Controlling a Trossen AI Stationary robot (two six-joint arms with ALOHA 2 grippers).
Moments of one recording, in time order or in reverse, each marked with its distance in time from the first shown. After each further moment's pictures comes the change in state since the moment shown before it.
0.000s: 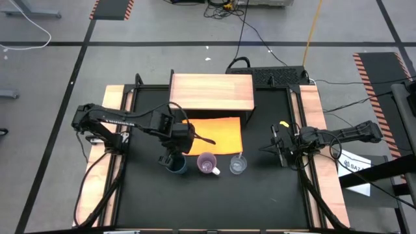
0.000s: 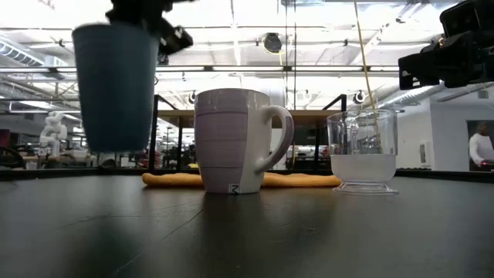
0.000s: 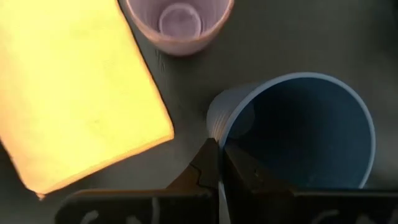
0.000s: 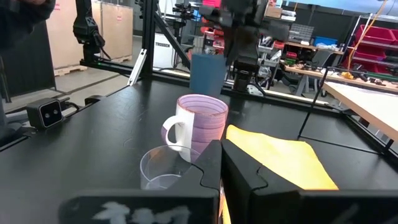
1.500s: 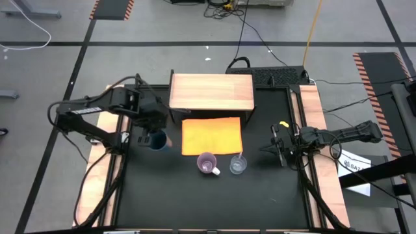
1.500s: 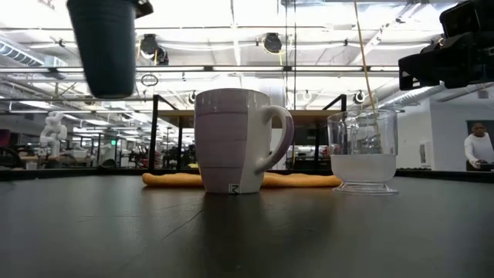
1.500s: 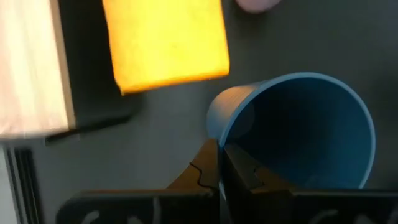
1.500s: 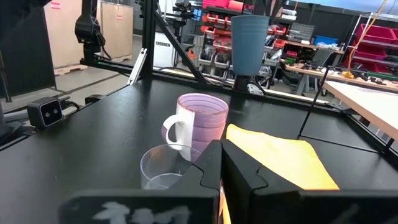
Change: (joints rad) left arm 0.150 -0.259 0.106 -0.325 -0.143 -0.078; right arm 0.000 0.000 0.000 -0.004 0.000 0.001
